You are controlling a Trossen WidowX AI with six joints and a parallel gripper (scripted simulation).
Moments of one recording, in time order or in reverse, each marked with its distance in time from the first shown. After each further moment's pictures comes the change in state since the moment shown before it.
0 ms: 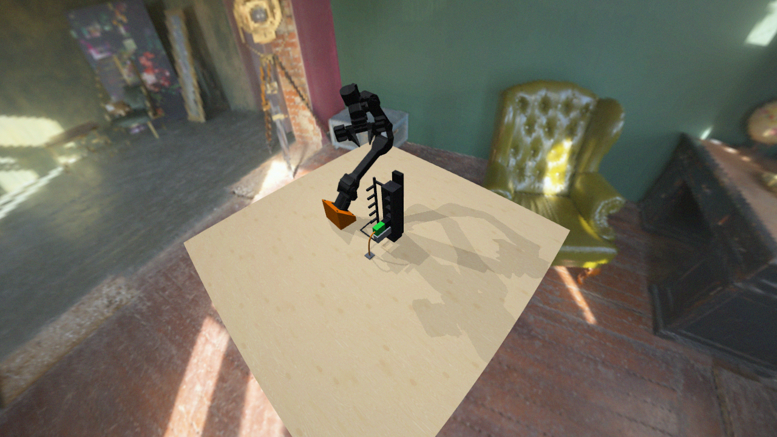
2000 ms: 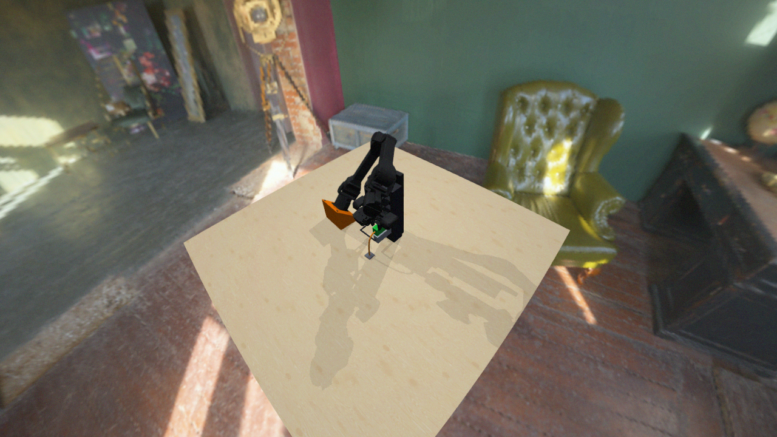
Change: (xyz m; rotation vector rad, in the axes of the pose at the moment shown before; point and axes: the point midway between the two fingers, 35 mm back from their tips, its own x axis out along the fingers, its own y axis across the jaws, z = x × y) arm 0.211 -0.021 -0.220 0.714 1.104 -0.663
